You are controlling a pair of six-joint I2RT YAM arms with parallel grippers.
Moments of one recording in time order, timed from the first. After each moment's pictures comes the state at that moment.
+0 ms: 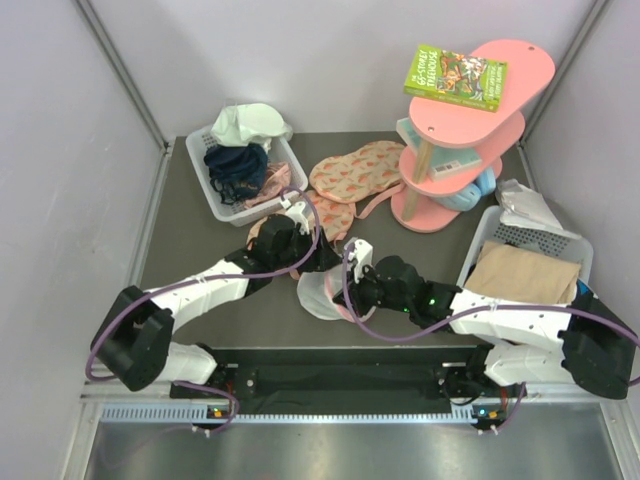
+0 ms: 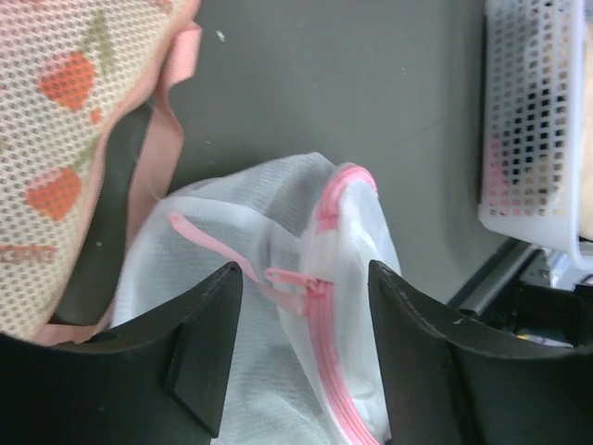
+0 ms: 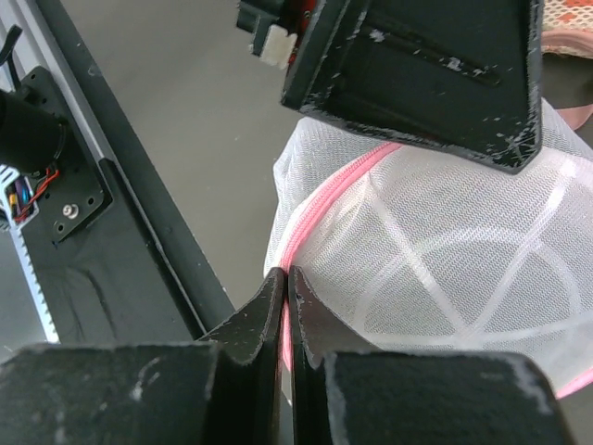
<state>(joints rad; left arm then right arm) -0.64 1.35 0.72 0.09 0.24 -0.63 1.04 1.18 0.59 0.14 -0.09 0.30</state>
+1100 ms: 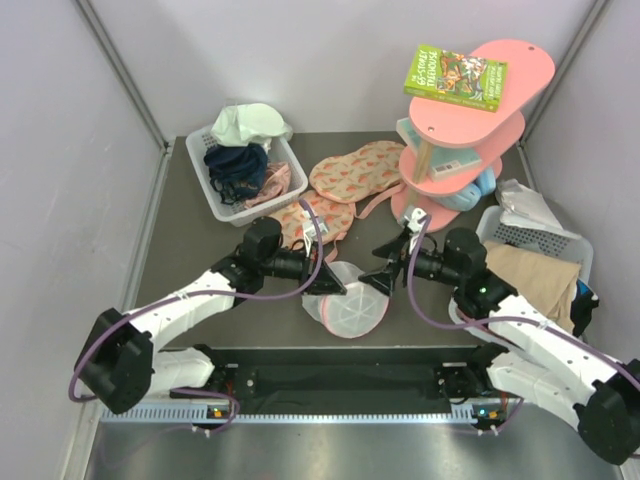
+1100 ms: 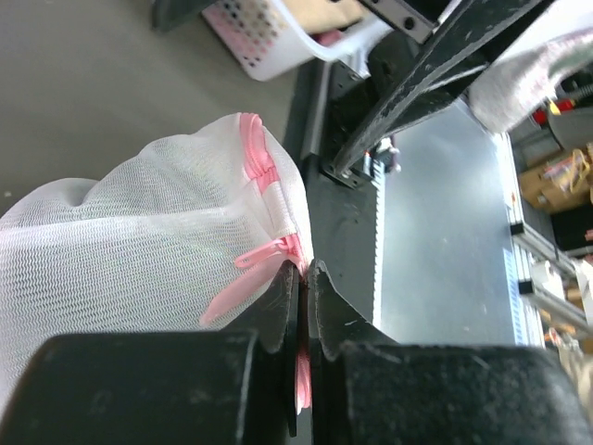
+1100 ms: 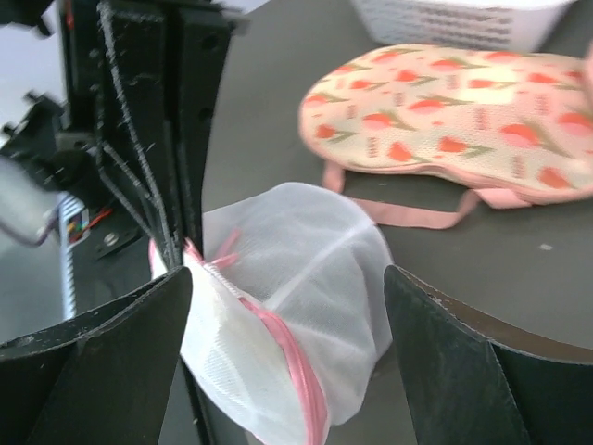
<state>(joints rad) -0.64 1.21 0.66 0.18 0.92 -0.38 0.58 0.88 0.54 0.15 -0.55 0.17</state>
